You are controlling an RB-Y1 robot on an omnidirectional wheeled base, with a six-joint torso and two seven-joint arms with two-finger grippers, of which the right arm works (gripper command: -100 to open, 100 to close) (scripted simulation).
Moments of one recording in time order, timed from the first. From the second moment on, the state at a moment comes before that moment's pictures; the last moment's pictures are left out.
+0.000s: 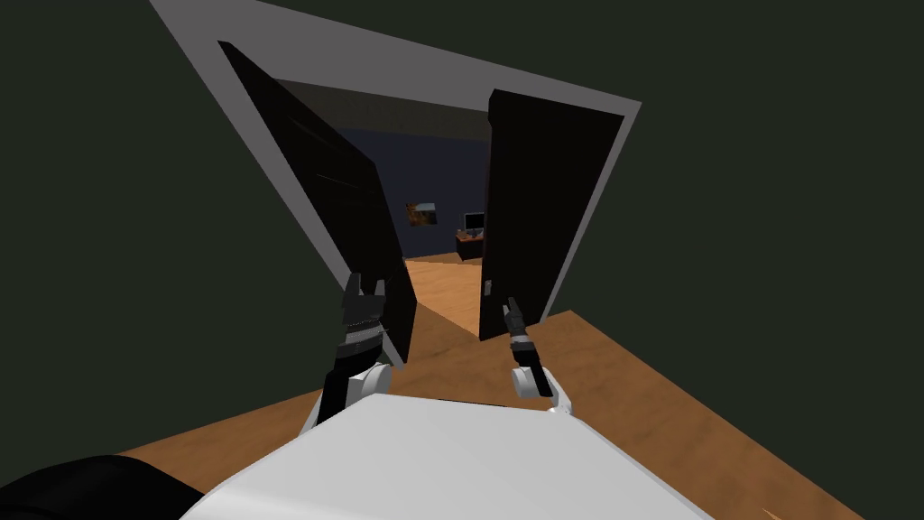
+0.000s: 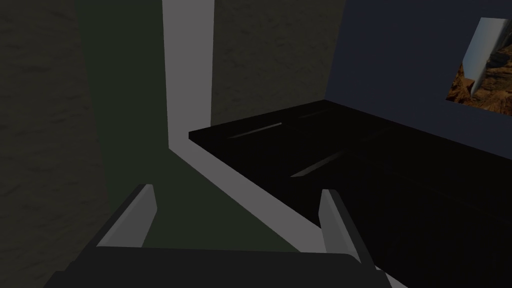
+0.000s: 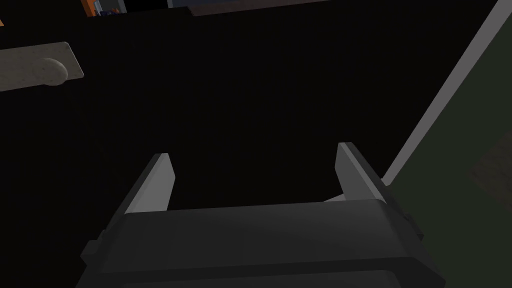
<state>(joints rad) 0.06 -0.08 0.15 -1.28 -0.08 -0.74 0.00</state>
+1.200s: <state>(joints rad) -0.05 -0.07 0.18 -0.98 -0.08 -0.77 -0.01</state>
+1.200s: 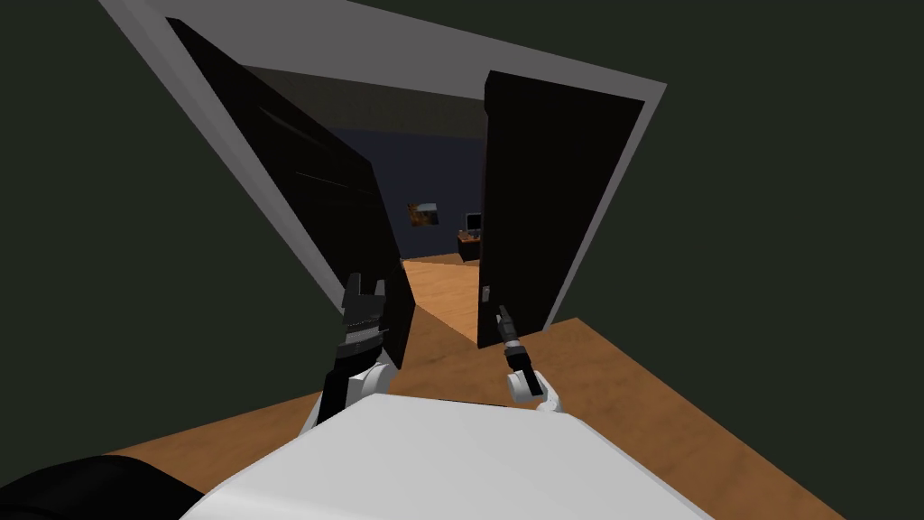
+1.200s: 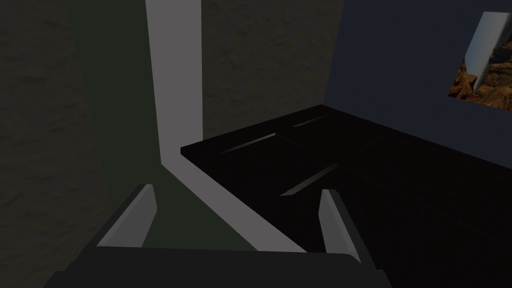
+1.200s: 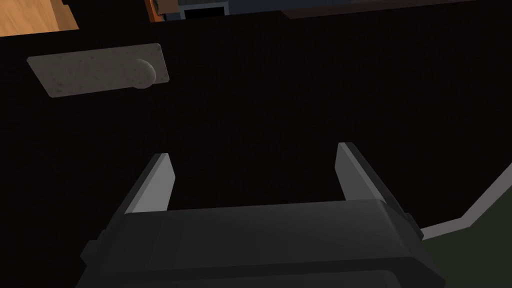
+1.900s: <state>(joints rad) -0.13 -0.05 0.21 -0.79 -0.07 -0.79 -0.02</state>
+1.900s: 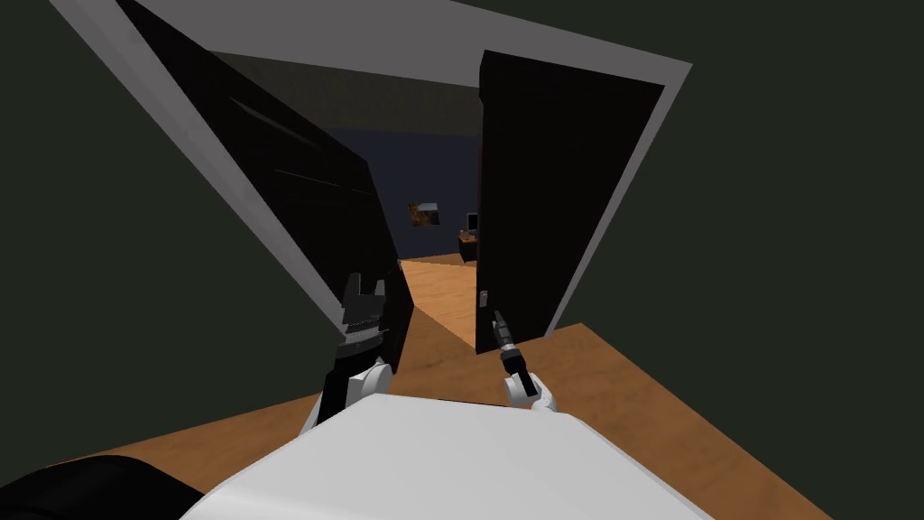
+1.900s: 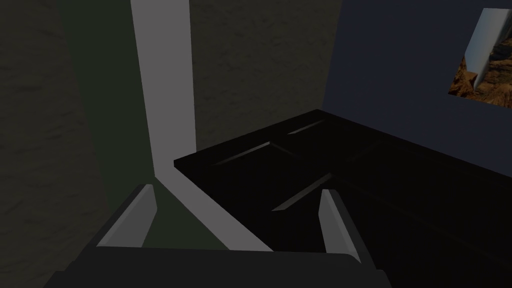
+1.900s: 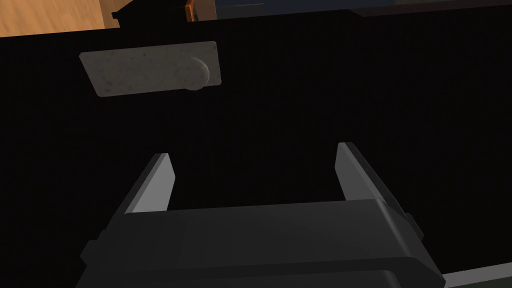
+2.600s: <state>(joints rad) -0.18 -0.04 0.23 -0.65 -0.07 -0.80 -0.03</state>
